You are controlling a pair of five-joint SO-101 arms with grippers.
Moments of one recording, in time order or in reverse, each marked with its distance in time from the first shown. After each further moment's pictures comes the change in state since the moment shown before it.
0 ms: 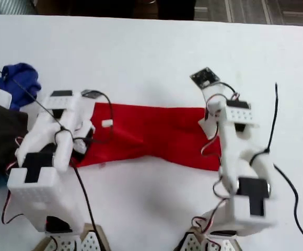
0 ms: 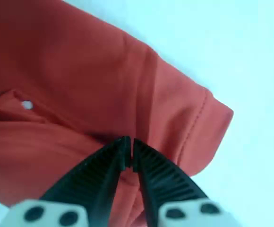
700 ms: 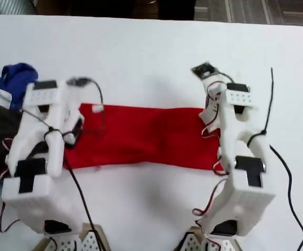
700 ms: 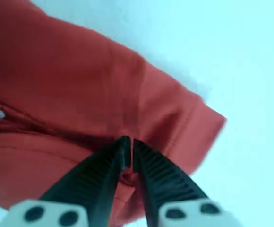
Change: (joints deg) left arm -2.6 -7.4 -9.9 7.0 -2.1; right arm 0.5 5.9 -14.4 10.9 -0.3
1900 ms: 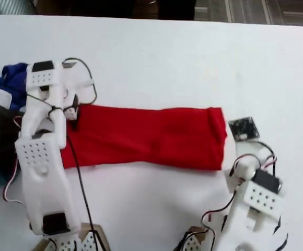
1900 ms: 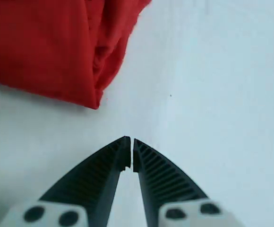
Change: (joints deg) left arm -4.1 44.2 -47.1 11.5 13.3; right arm 21.5 -68.0 63.3 -4.4 3.6
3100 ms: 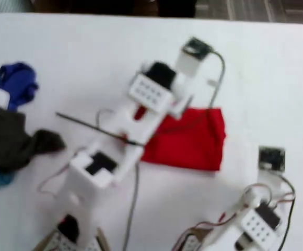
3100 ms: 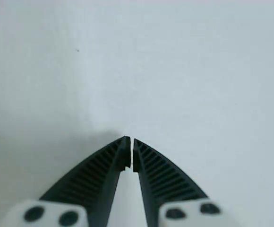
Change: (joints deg) left arm 48.8 -21.3 -6.7 -6.2 11.4; right arm 20.8 -17.0 20.5 -15.7 -0.4
